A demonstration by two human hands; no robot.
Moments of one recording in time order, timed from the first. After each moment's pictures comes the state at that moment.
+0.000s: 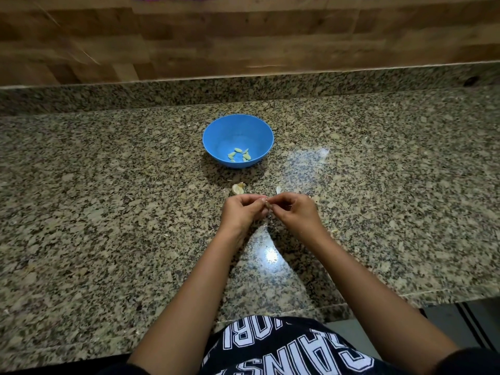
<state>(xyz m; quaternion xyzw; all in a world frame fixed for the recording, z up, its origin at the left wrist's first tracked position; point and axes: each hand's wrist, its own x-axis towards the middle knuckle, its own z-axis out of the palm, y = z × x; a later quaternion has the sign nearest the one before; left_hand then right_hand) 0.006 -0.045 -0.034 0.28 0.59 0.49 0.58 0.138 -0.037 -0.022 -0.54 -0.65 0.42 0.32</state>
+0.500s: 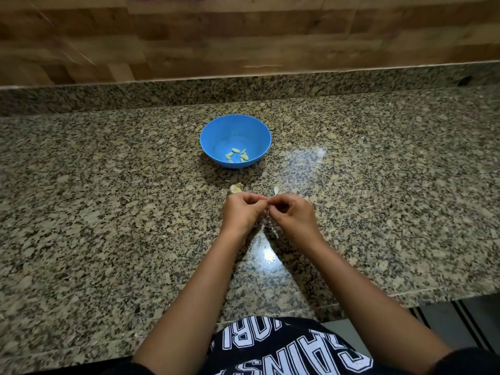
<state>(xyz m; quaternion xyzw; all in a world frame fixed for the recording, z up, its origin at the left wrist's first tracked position) 0.012 -0.044 -0.027 0.36 0.65 0.45 0.49 0.134 -0.042 -0.027 -0.55 -0.66 0.36 0.36</state>
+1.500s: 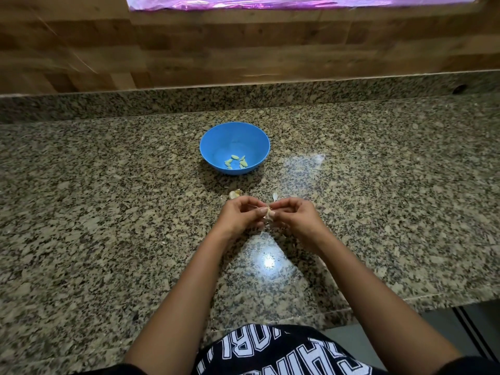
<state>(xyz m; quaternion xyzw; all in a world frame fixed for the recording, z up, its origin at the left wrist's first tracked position) -0.007 -0.038 -0.035 0.39 0.55 0.43 0.60 0.149 -0.029 -0.022 -0.51 -0.45 0.64 0.35</state>
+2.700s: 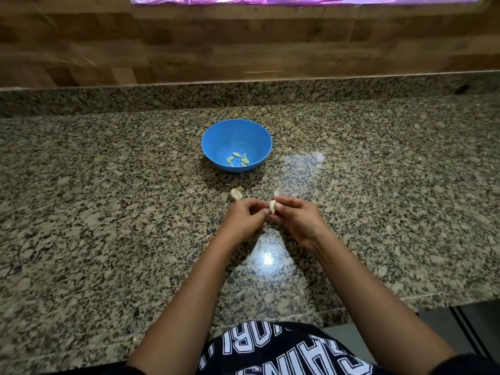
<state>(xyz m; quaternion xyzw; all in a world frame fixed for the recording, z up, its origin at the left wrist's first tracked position) 0.003 -0.048 -0.032 0.47 0.62 0.37 0.50 0.139 -0.028 -0.017 -0.50 -0.27 0.71 0.42</state>
